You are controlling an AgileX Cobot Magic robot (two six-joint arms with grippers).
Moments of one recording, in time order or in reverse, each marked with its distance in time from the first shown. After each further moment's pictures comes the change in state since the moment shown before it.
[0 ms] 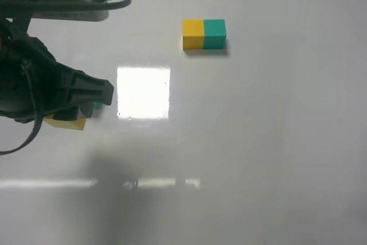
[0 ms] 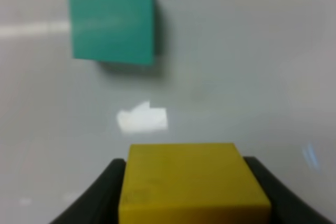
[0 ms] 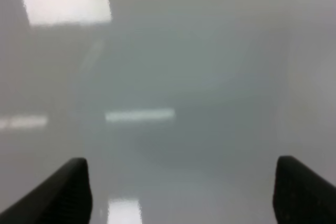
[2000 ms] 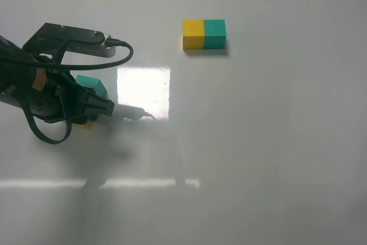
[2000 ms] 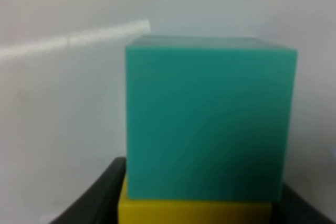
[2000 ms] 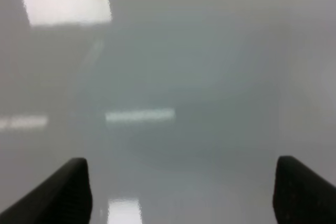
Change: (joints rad) left arm 0.325 0.105 0.128 -0.067 -0.379 0.256; right arm 0.000 0.000 0.000 0.000 0.000 0.000
